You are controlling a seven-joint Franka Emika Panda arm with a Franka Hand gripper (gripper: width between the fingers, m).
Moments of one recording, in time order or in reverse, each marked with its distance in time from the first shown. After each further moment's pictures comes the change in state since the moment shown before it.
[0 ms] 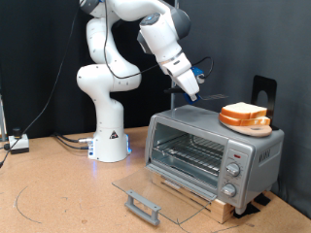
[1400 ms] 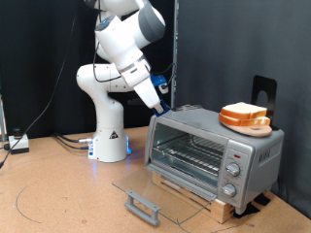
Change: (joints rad) arm -0.242 0.212 -0.240 0.087 -0.170 0.006 -0.244
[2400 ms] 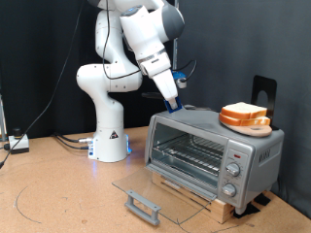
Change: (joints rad) arm -0.002 0.027 0.161 0.080 -0.059 0.084 0.152
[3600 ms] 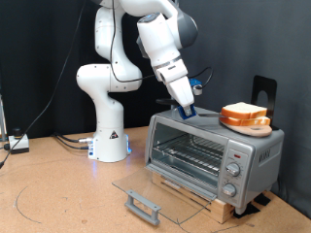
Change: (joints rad) arm 0.029 0.074 0.100 0.014 0.052 0.112 0.015
